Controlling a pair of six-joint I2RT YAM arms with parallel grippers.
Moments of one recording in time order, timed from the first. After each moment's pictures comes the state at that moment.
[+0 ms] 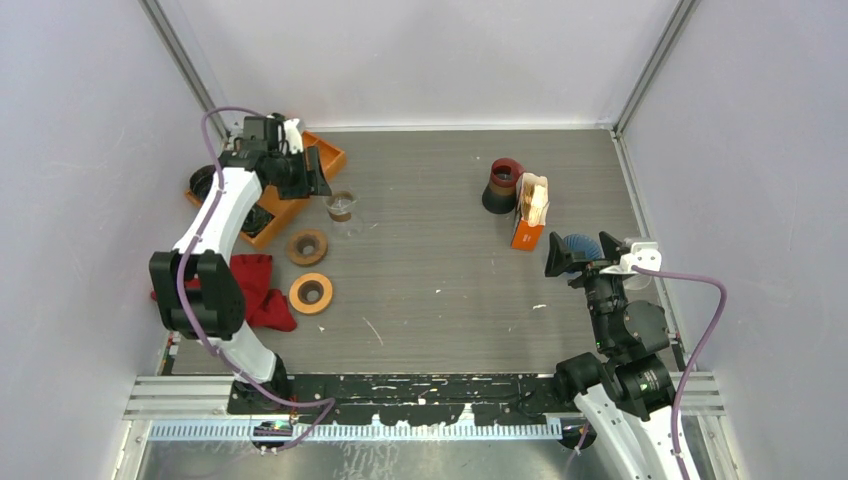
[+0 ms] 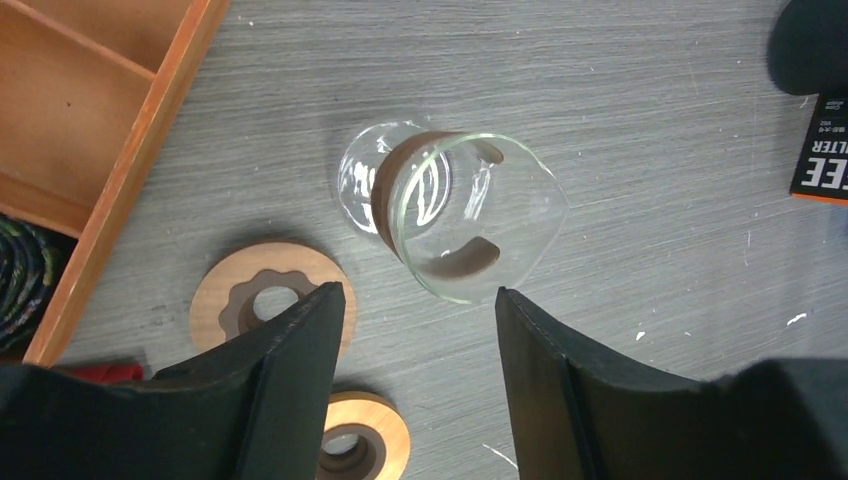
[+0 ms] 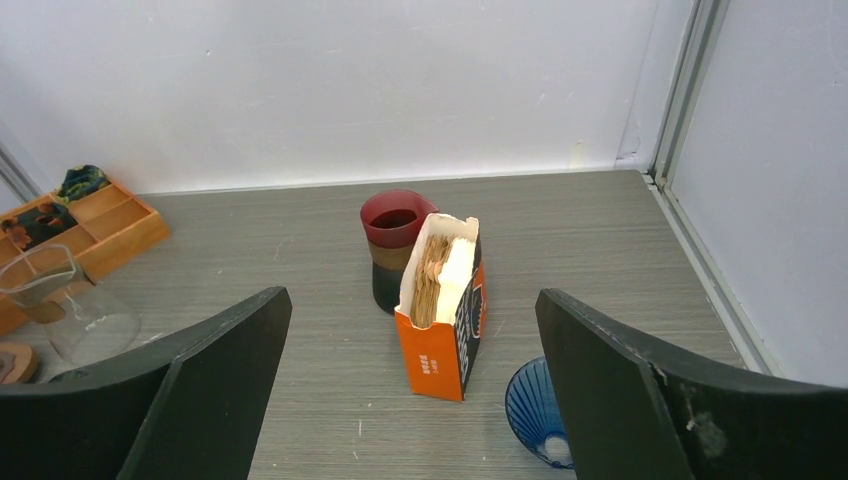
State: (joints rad) left arm -0.04 1.64 1.47 -0.72 0.30 -0.16; right arm 0.32 0.16 0.55 -0.22 0.27 0.08
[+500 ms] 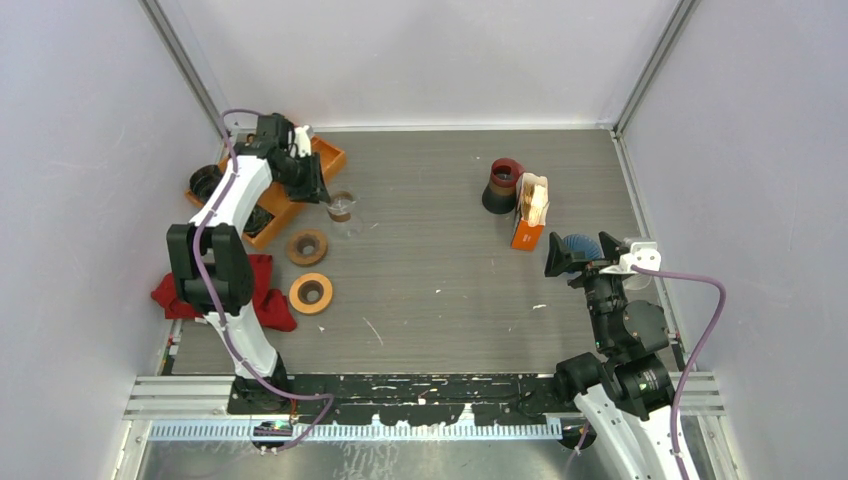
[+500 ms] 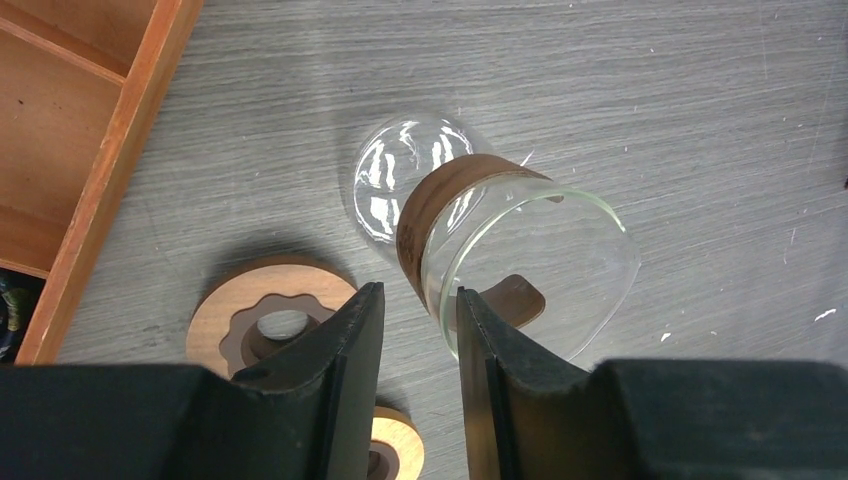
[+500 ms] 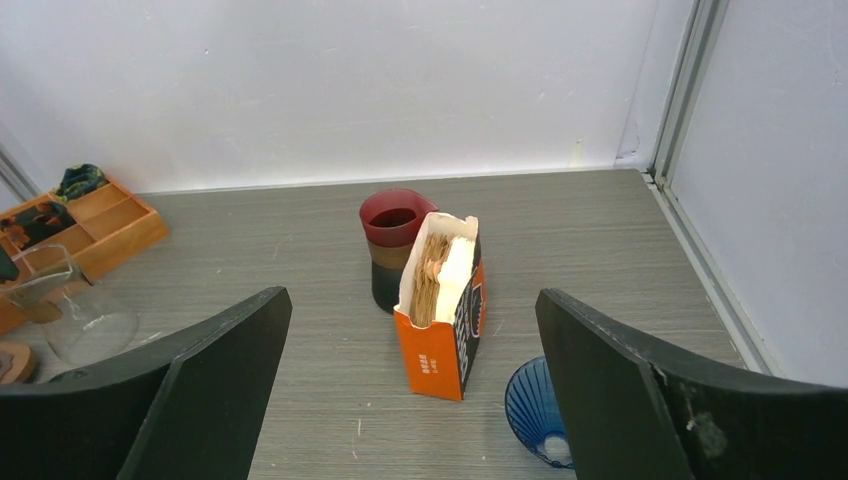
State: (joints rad) left arm -0.04 1.83 1.58 -0.79 0.31 -0.13; right arm 0.32 0.16 0.55 -0.21 0.27 0.08
